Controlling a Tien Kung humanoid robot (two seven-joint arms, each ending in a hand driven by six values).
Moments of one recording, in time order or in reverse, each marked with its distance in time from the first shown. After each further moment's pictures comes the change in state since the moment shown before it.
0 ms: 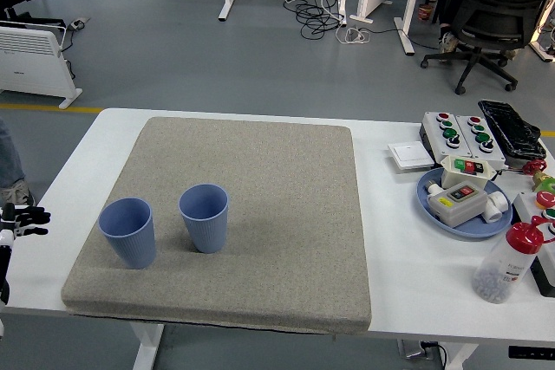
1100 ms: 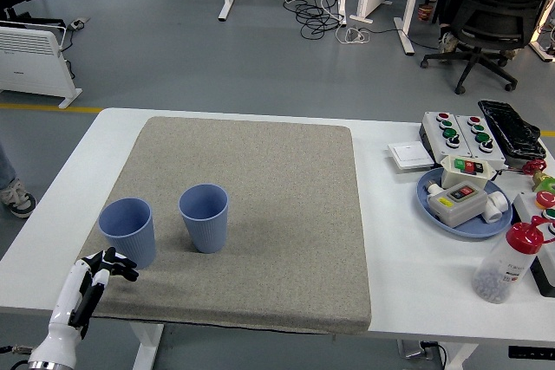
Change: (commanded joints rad) left arm -0.086 -0.020 0.246 0.133 0.039 -0.030 0.029; right arm 0.006 0.000 0.000 0.000 -0.001 0.000 -0.002
